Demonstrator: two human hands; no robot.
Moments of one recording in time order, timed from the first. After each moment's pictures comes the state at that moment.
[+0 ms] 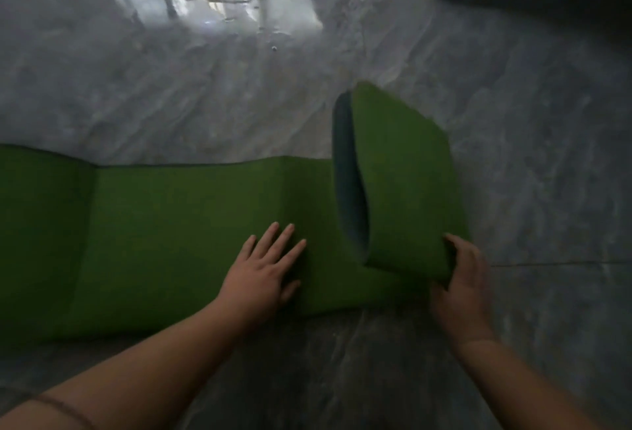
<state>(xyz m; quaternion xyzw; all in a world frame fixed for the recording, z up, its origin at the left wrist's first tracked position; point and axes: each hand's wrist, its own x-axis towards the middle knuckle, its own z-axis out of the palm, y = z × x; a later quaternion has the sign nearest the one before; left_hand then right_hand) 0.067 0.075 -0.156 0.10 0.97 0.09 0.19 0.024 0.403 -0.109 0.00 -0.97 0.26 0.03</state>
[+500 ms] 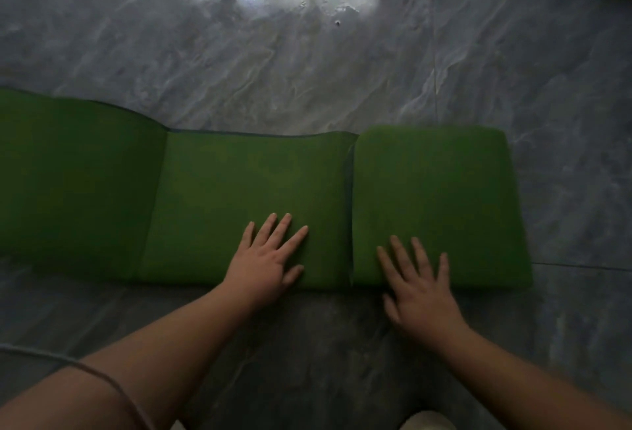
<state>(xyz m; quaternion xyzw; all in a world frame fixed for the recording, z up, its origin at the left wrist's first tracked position) 0.120 0.014 -0.161 0.01 0.96 0.07 0.25 0.074 0.316 -0.149 0.30 -0.94 -0.06 -0.18</state>
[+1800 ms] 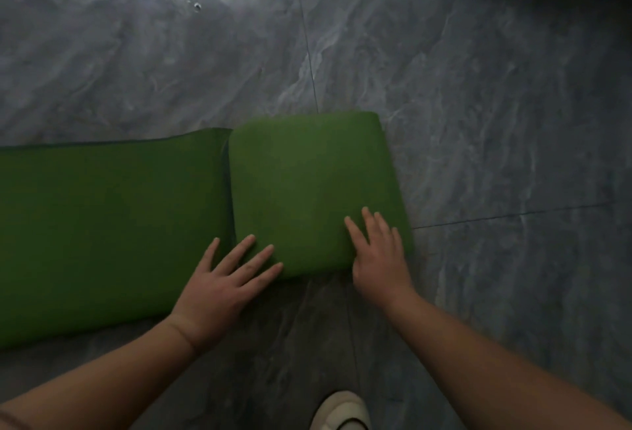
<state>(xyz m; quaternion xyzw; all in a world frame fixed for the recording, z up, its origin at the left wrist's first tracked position) 0.104 0.113 -0.167 0.28 0.96 0.07 0.05 0.033 0.407 -0.141 0.12 -0.98 0.02 -0.15</state>
